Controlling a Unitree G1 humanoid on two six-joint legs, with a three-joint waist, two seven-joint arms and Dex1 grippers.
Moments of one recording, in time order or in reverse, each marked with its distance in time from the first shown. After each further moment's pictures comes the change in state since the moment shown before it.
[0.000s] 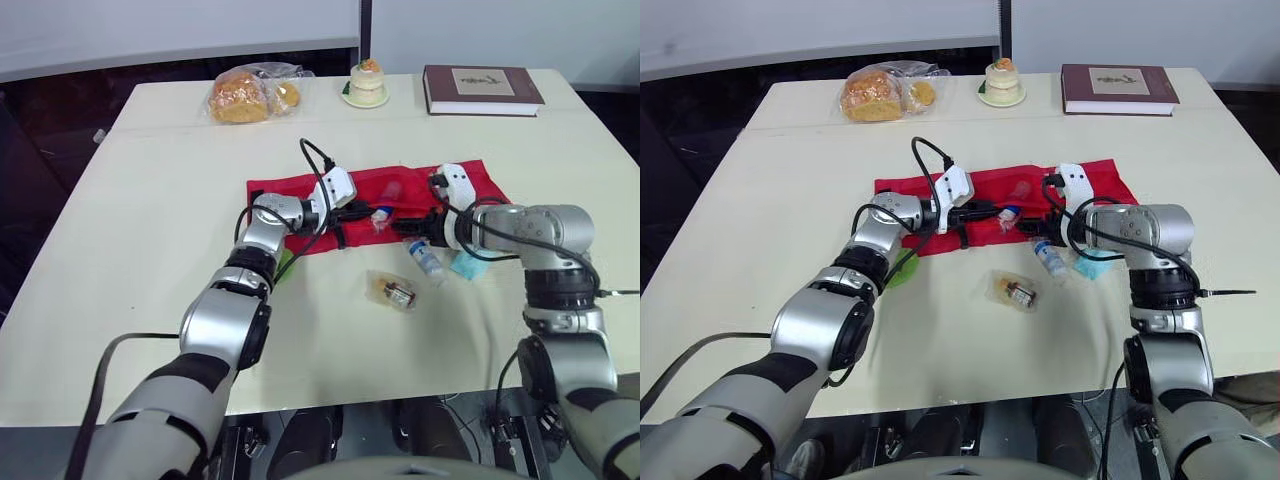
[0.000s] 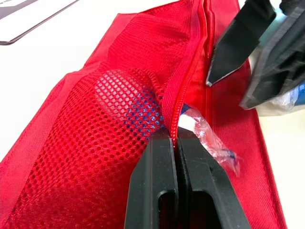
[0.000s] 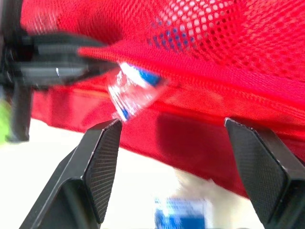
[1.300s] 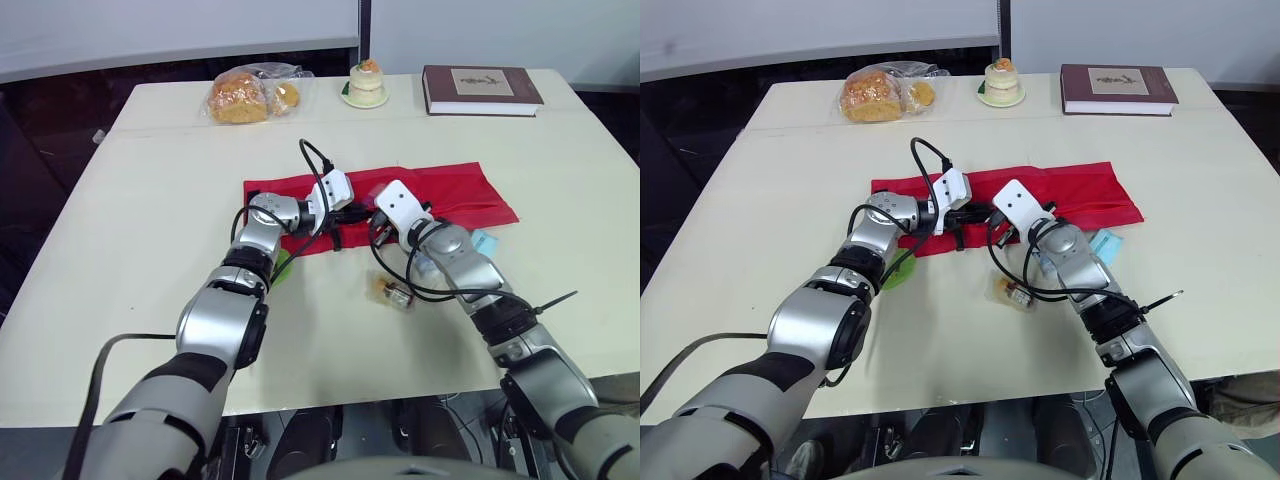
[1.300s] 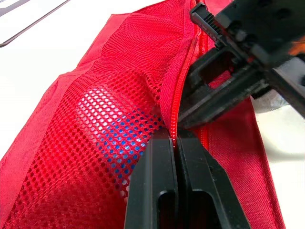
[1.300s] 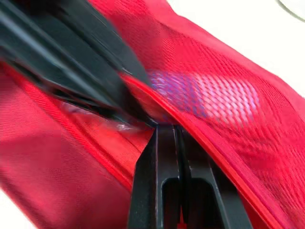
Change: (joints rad) left arm -0.001 0.016 -0.013 0.016 0.022 -0.050 -0.017; right arm 0.064 0.095 0.383 0.268 -0.606 -0.917 0.079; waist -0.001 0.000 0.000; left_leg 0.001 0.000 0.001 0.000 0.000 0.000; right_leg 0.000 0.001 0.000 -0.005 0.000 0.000
